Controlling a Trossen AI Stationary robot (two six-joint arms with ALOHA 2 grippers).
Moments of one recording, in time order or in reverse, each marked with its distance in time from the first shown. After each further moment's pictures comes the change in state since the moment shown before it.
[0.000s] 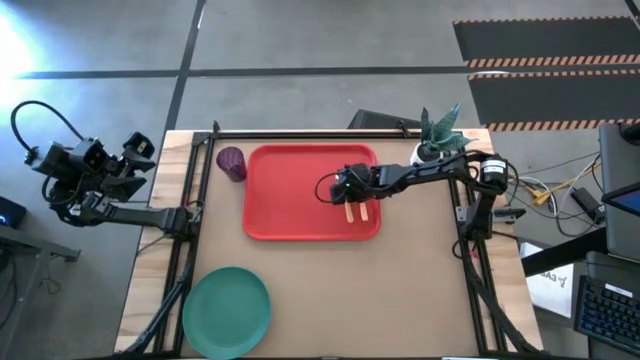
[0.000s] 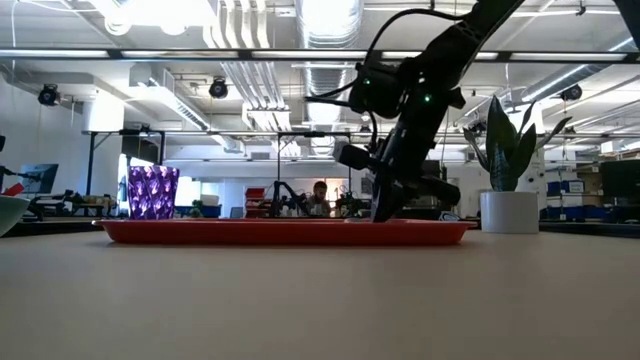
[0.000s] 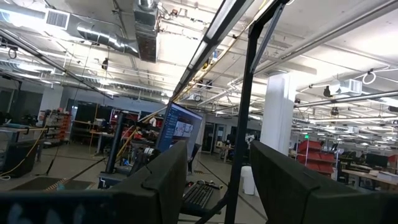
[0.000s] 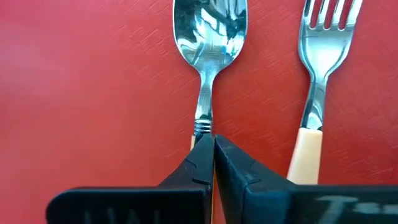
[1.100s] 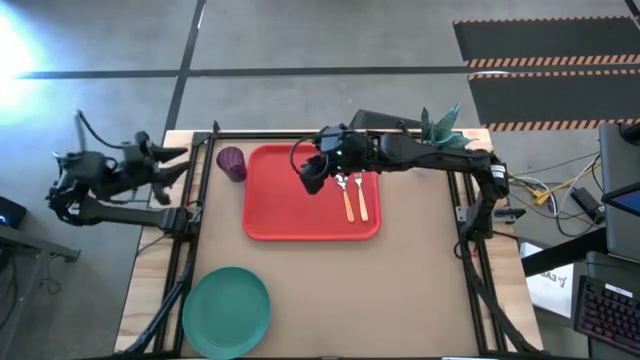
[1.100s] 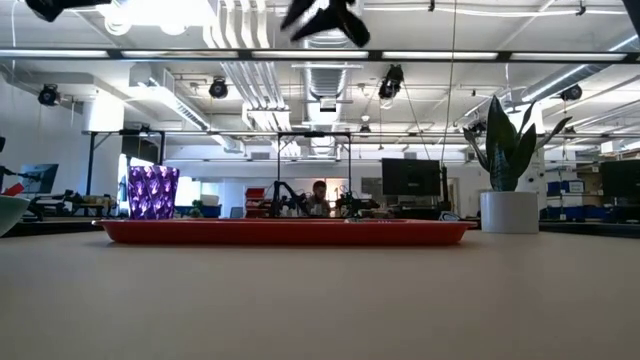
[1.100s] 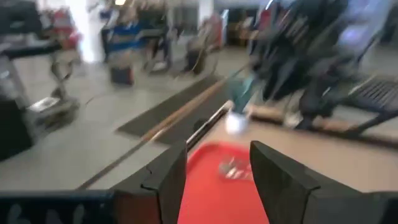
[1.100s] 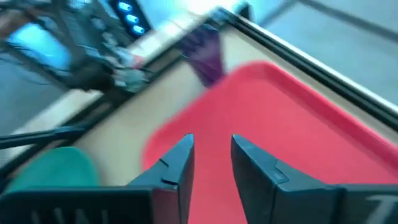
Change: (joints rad) left arm 0.000 0.043 0.002 -0.518 -0.604 0.143; right arm 0.135 -0.002 0.853 -0.374 0.032 -0.581
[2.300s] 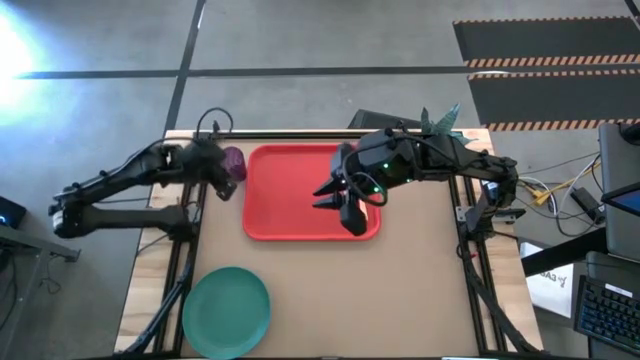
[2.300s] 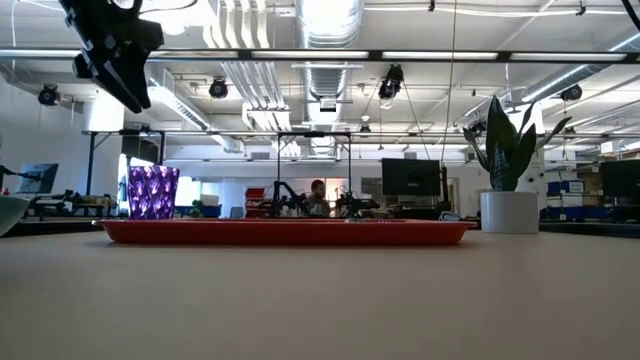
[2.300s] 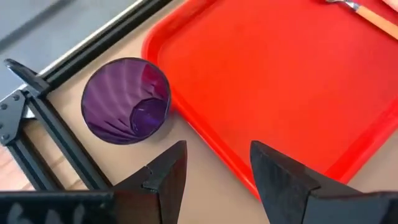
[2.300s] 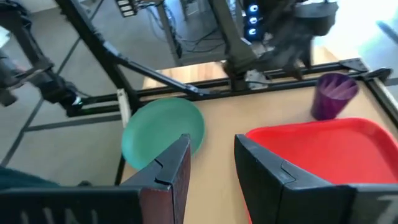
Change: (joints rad) left arm 0.498 0.575 0.015 -0.295 0.318 -0.291; right arm 0.202 -0.008 0.426 -0.314 -0.239 -0.295
